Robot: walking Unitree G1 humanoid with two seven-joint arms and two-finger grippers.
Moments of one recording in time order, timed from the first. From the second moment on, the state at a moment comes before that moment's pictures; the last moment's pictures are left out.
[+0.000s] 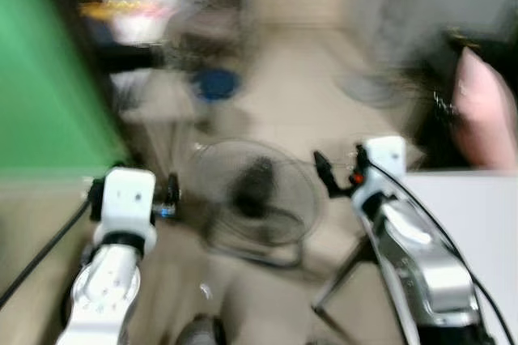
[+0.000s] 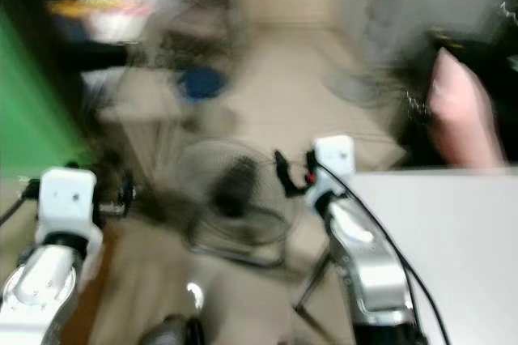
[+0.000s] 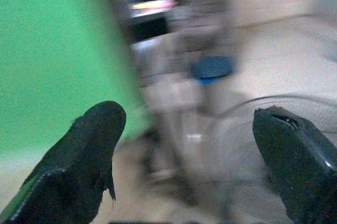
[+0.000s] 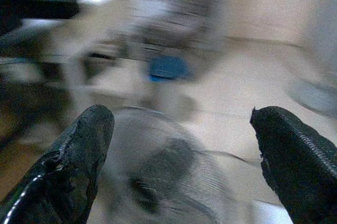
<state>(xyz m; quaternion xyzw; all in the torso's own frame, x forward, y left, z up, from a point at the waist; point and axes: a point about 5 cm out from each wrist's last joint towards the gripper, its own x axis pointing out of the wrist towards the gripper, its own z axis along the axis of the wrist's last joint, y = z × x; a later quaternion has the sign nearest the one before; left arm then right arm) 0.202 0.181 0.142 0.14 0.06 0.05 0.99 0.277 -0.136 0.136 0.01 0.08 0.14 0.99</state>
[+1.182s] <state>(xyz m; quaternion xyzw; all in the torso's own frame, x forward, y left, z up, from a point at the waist) 0.197 0.177 0.143 0.16 0.07 0.03 0.98 0.264 -0.140 0.119 0.06 0.13 0.12 0.98</state>
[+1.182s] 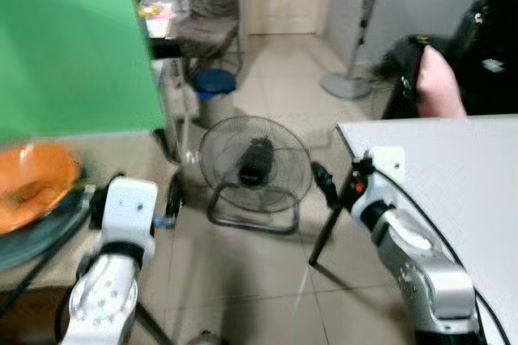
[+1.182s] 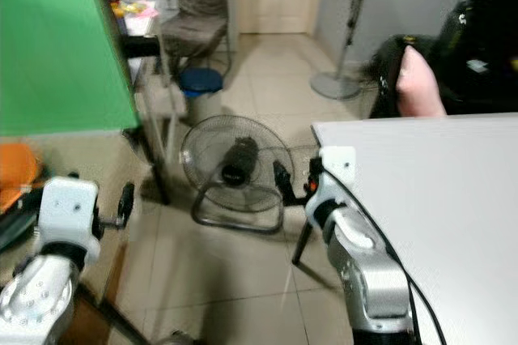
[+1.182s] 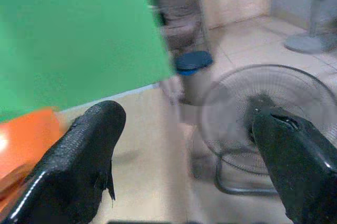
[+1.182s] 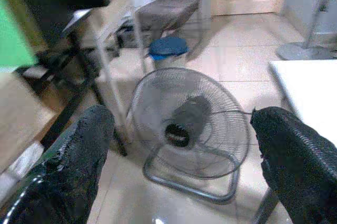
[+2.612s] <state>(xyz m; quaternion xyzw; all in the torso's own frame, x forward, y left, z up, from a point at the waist) 0.208 0.165 0.148 0.15 0.06 -0.02 0.99 0.267 -0.166 0.134 0.04 0.07 0.10 0.99</state>
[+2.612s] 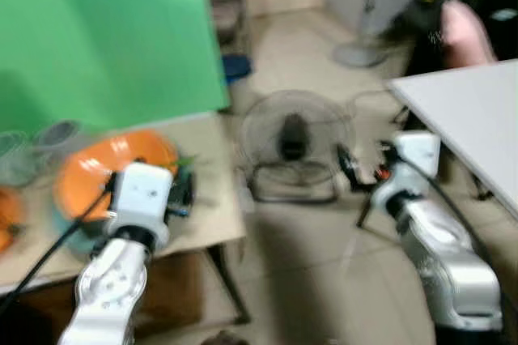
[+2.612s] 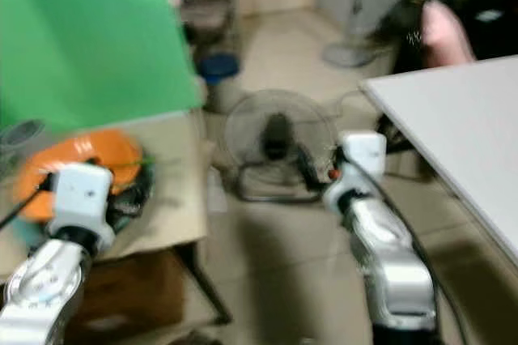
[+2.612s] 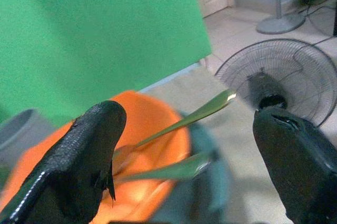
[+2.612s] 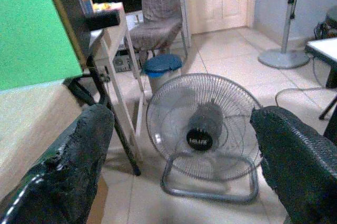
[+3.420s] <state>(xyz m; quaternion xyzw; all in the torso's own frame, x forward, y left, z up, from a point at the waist) 0.207 0.183 0.156 0.13 0.05 0.04 0.99 0.281 -0.128 0.152 0.06 0.05 0.19 0.98</state>
